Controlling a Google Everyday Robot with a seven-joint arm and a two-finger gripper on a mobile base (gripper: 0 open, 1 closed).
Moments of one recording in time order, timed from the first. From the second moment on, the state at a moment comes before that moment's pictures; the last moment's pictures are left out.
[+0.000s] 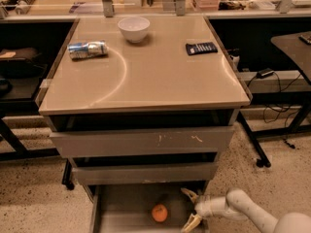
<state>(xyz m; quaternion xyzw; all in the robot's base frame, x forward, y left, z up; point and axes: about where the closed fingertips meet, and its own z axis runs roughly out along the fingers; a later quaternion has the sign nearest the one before) 0.473 -0.126 0.217 -0.53 0.64 0.39 0.39</state>
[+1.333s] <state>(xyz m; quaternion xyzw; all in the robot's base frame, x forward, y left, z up) 0.482 -0.049 0.157 -0.59 0.61 0.39 0.36</state>
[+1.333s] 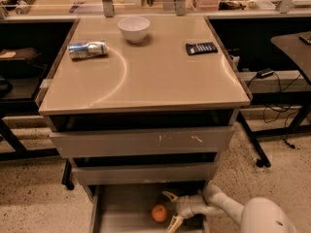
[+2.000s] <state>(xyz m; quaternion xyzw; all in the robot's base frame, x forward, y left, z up) 0.474 -0.041 0.135 -0.59 0.62 0.39 0.35</state>
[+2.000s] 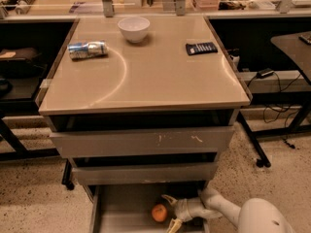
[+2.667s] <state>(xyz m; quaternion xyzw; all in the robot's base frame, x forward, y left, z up) 0.473 -0.037 0.133 -0.59 0.62 0.39 0.35</state>
